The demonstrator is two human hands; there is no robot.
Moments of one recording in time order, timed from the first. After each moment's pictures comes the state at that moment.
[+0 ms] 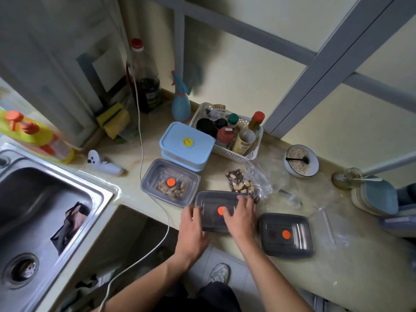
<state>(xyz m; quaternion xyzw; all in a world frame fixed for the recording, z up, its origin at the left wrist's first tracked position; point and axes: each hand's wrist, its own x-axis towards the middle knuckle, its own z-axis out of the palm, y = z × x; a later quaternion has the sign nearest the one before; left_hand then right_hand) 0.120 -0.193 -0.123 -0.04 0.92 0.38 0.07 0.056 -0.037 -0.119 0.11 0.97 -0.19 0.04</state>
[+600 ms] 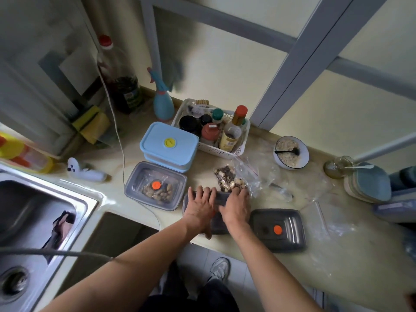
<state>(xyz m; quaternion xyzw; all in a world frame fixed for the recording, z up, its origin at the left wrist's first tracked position) 0.022 -0.143 -0.124 0.17 0.94 -0.03 0.31 0.015 -0.025 -0.108 0.16 0.97 -0.07 0.17</state>
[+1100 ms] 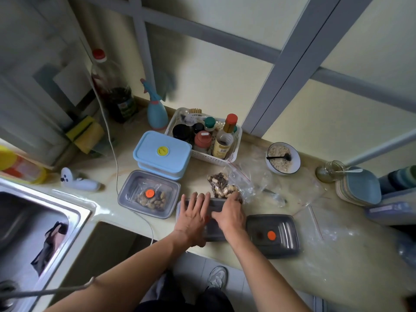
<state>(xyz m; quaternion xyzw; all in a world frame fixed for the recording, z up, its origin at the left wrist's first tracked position) 0.041 -0.153 -0.109 0.18 0.96 0.00 0.23 0.014 -0.020 -0.084 0.20 0.94 -0.17 0.21</state>
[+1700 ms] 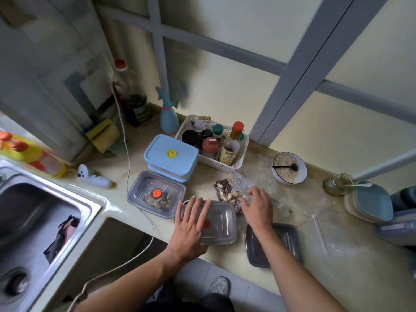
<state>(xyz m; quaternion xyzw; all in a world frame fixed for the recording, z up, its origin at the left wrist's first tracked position) 0.085 -0.166 -0.095 0.14 0.98 0.12 0.08 -0.011 0.067 -0.106 0.04 0.98 -0.18 -0.01</state>
